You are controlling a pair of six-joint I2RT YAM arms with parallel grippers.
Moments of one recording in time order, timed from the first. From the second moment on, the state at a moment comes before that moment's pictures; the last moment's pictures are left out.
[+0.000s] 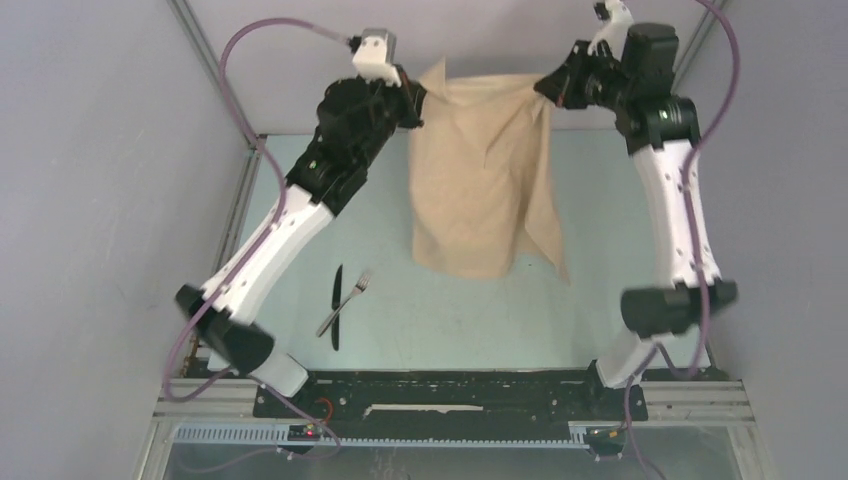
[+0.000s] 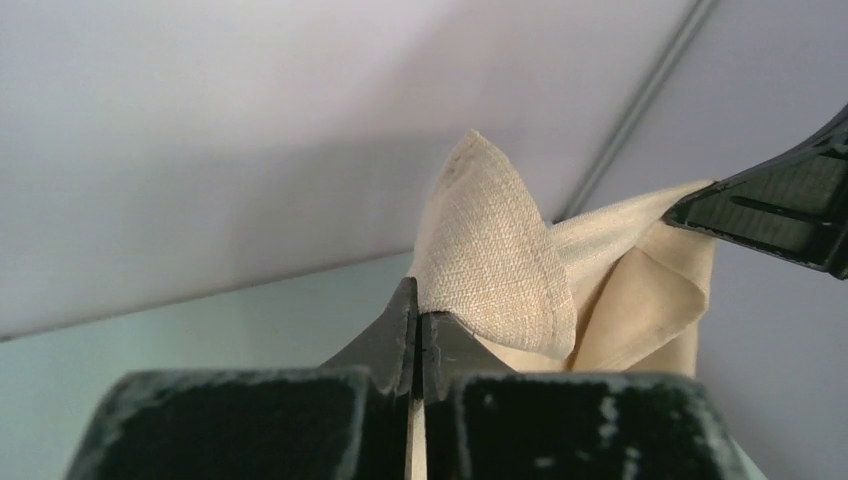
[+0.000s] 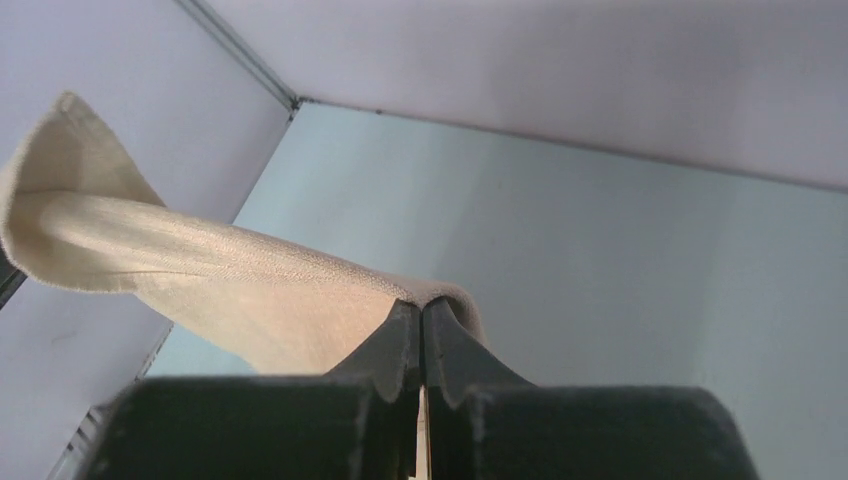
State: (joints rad) left arm -0.65 1.44 1.67 -0.16 -0.19 -0.24; right arm 0.13 1.57 2.04 -0.72 -0.40 0.27
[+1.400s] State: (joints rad) left arm -0.62 0.47 0.49 -0.41 -0.25 -0.76; right arm 0.11 1.20 0.86 -0.52 -0.28 0.60
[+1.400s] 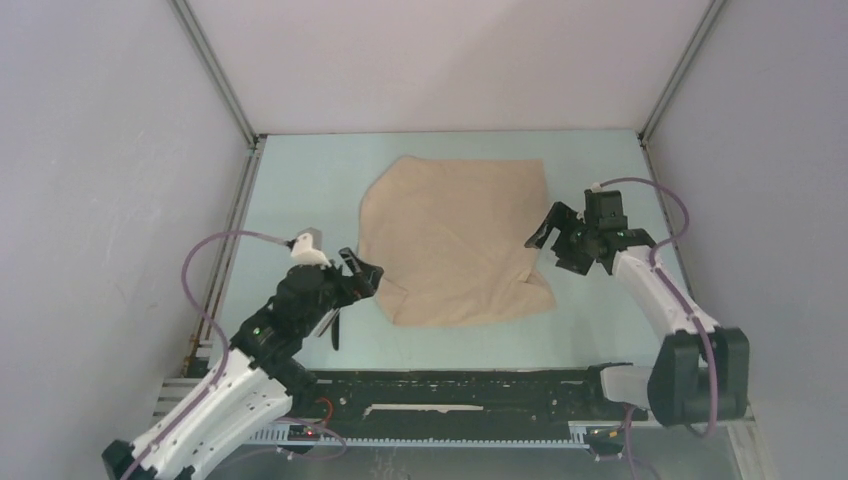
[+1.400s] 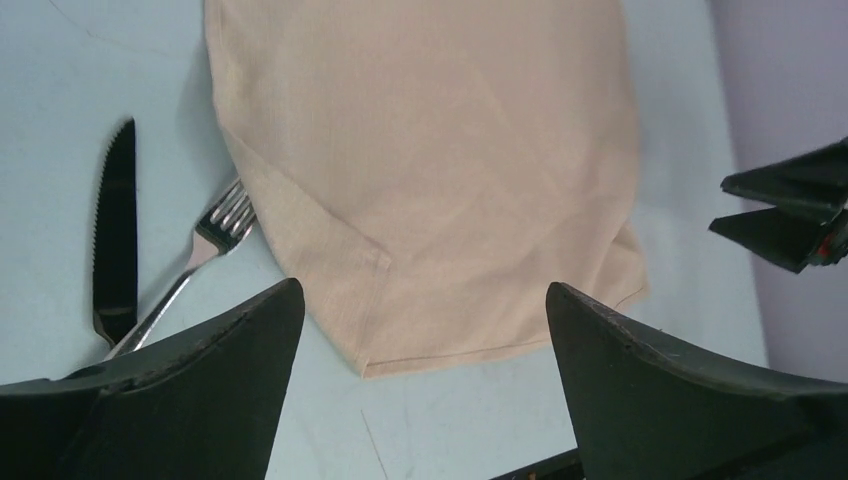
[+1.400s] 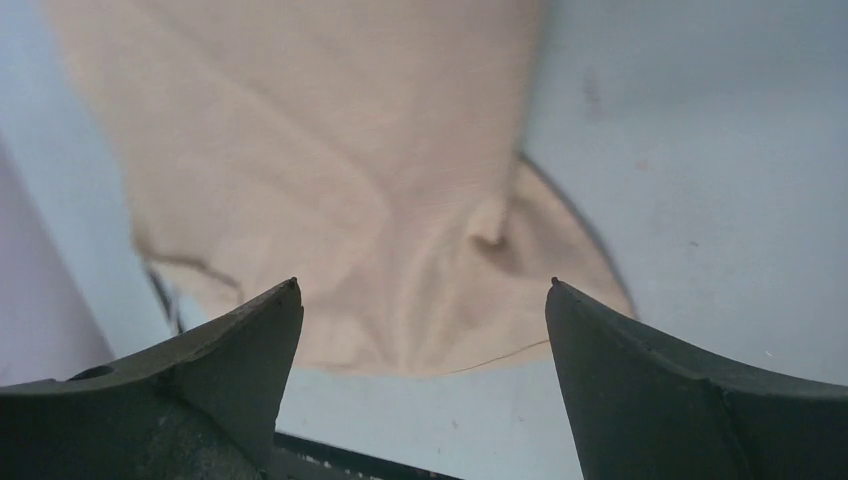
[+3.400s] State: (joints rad) left arm -0.38 1.40 0.95 -0.13 0.13 -0.88; right arm -0.05 2.44 2.21 -0.79 0.12 0.49
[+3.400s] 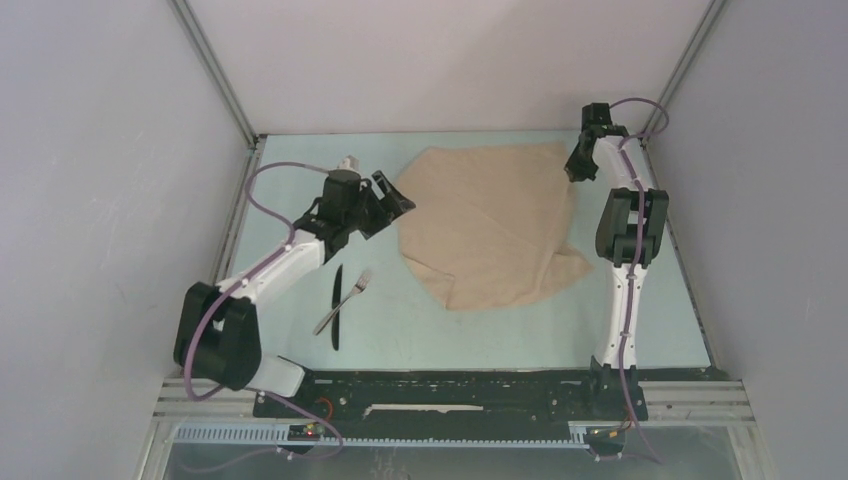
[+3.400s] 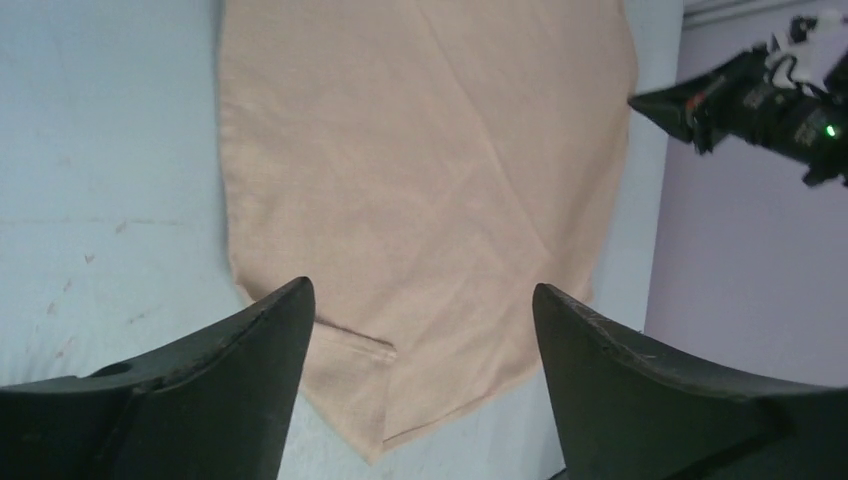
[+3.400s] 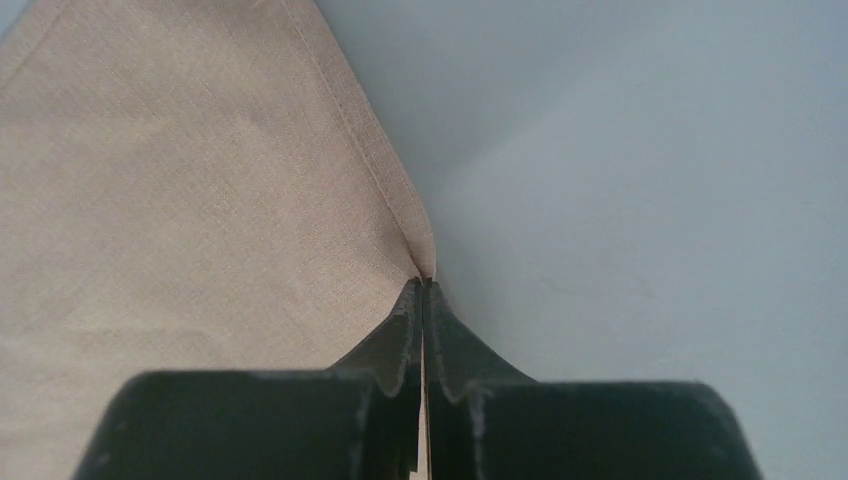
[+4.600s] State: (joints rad) left arm -0.22 2.51 1.76 0.58 0.38 -1.24; right arm -0.13 1.44 1.14 -0.53 -0.26 0.45
